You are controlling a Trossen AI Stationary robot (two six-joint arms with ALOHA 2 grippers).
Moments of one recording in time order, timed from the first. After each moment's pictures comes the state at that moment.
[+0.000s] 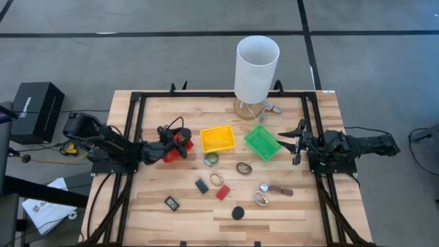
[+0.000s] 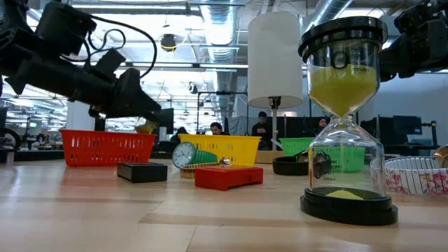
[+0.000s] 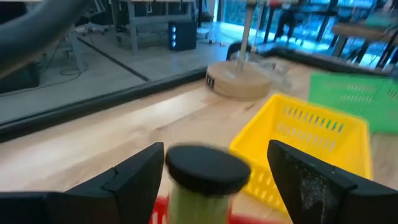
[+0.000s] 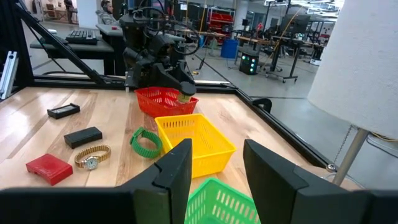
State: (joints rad) left arm -0.13 1.40 0.12 1.01 -0.90 -0.32; right arm 0.12 0.04 0.11 -0.13 0.37 -0.10
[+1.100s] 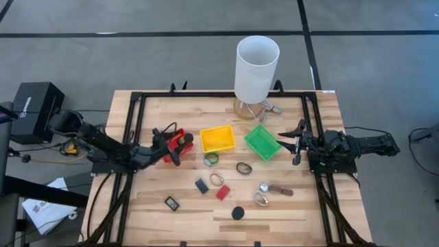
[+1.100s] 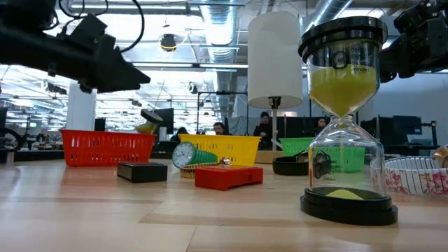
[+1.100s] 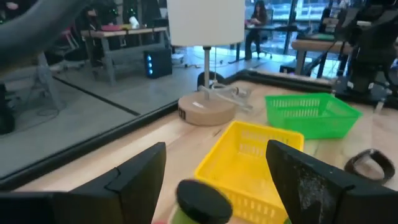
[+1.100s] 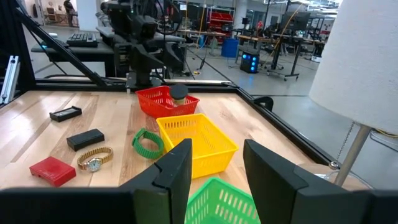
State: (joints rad) left arm -0.33 1.10 0.12 0.82 -1.01 -0.15; right arm 0.12 0.04 0.11 -0.13 0.36 -0.08
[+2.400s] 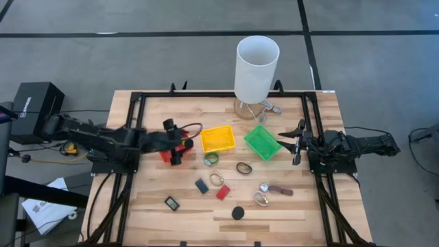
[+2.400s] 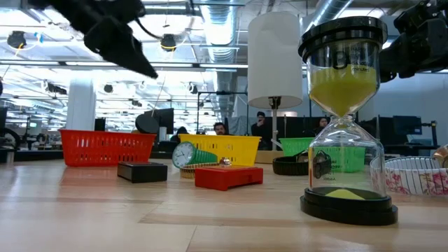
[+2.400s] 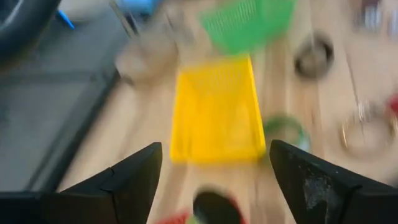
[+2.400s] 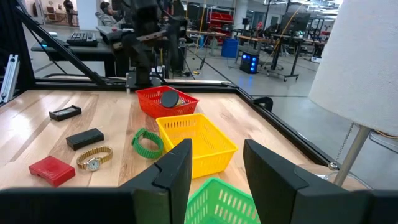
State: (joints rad) left arm -0.10 1.01 0.65 -0.32 -0.46 0.04; right arm 0.12 0.04 0.11 -0.13 0.36 -0.09
